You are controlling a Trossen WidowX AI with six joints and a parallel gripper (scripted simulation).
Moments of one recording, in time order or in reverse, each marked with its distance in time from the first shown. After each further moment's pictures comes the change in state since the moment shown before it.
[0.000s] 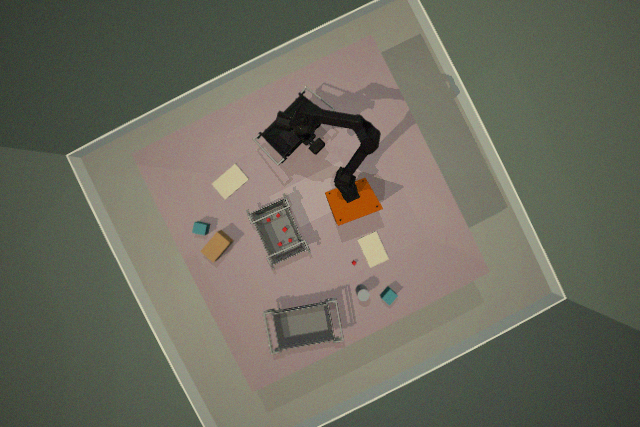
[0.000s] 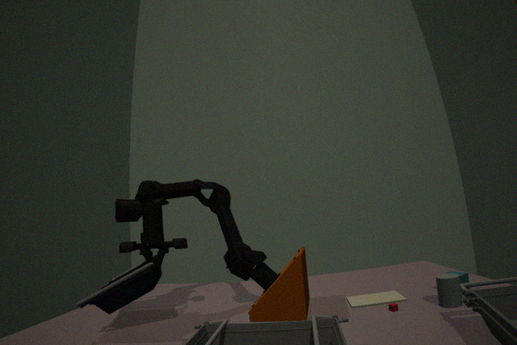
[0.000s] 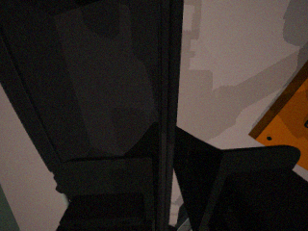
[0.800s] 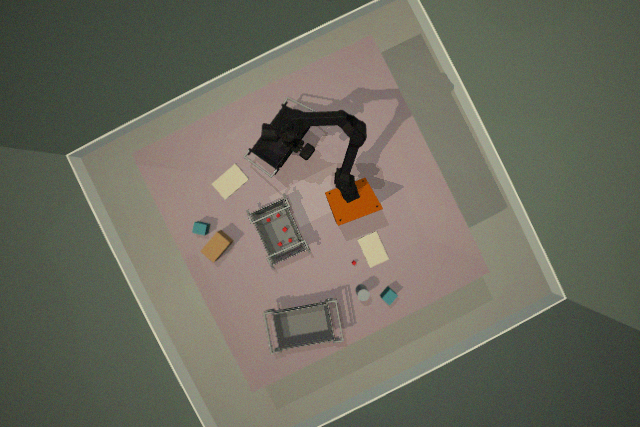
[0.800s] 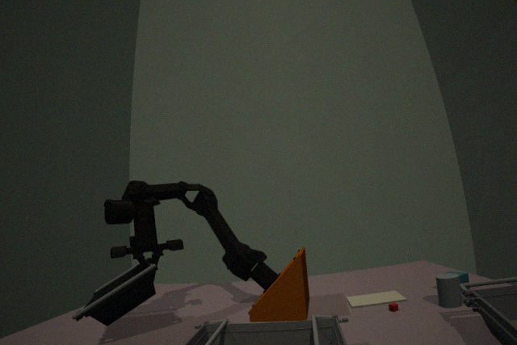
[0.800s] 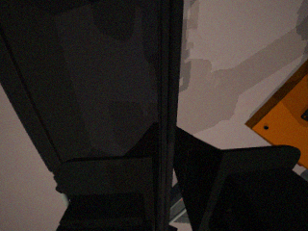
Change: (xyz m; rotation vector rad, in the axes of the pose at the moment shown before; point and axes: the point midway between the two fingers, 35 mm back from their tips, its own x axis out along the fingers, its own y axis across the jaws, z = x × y) arm 0.005 0.009 -0.058 -0.164 0.039 -0.052
